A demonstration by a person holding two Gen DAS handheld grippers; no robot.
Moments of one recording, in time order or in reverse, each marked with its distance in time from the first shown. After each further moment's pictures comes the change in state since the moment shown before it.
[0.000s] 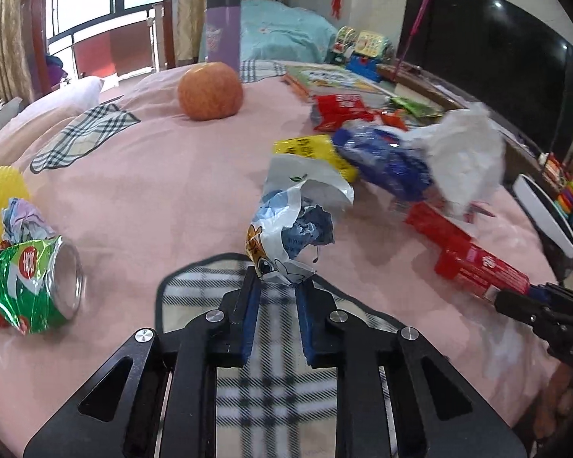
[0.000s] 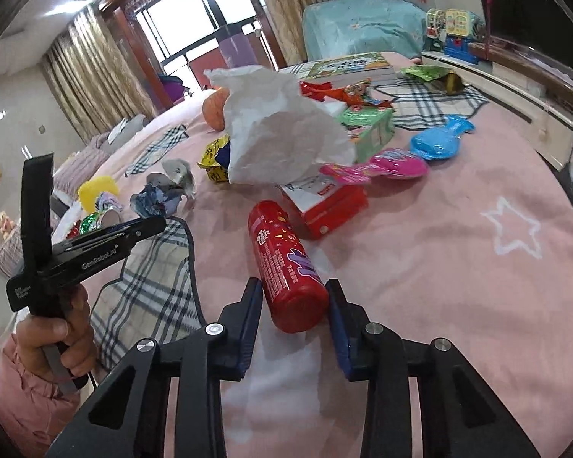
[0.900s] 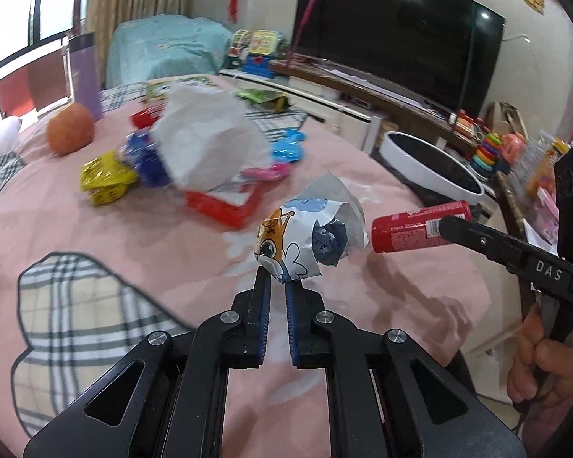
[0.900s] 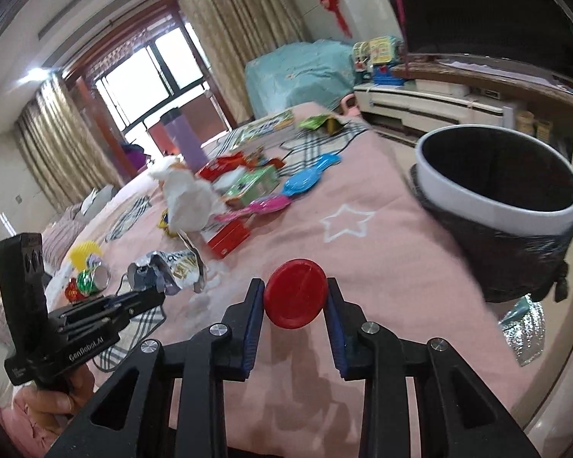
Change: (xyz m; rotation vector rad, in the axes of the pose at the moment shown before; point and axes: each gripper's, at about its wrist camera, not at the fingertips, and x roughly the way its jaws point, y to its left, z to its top) left arm -0.044 -0.146 -0.026 0.194 -0.019 -0.277; right arm -0.107 -0.073 -0.032 0.179 -0.214 -0.107
